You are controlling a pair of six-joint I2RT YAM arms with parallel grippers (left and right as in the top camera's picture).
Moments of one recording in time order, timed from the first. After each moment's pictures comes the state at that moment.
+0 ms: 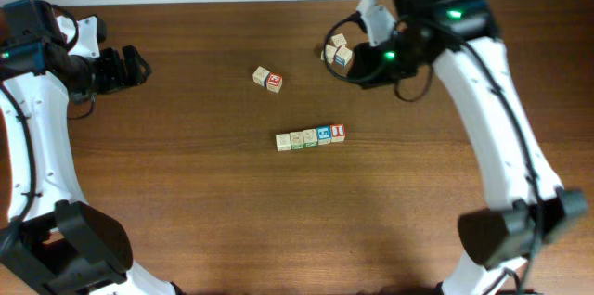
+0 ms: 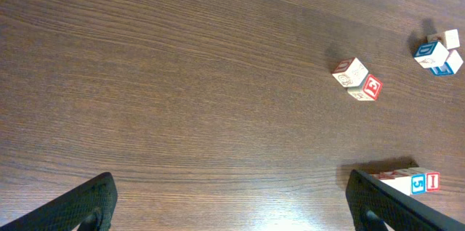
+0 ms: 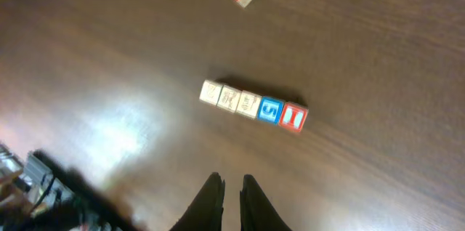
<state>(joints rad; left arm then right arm) 0.33 1.82 1.80 -1.12 0.34 0.06 0.25 1.86 2.10 -1.43 -0.42 -0.02</state>
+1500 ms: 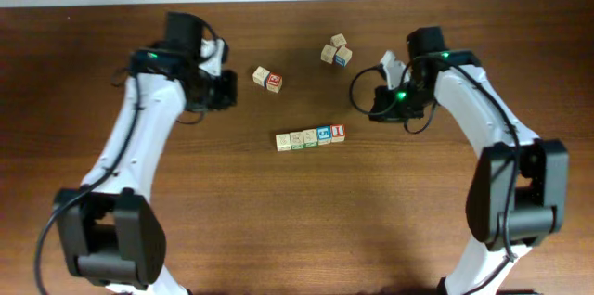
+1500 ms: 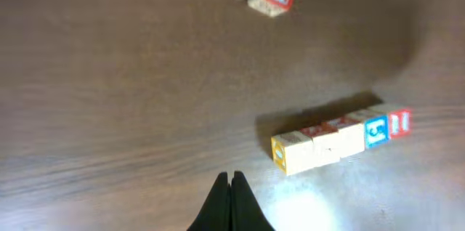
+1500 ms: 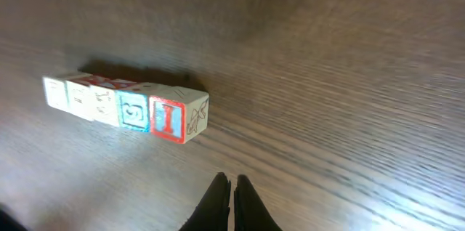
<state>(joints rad) -0.15 1.82 1.53 -0.93 0.22 -0.19 0.10 1.97 1.49 -0.93 -0.44 -0.02</state>
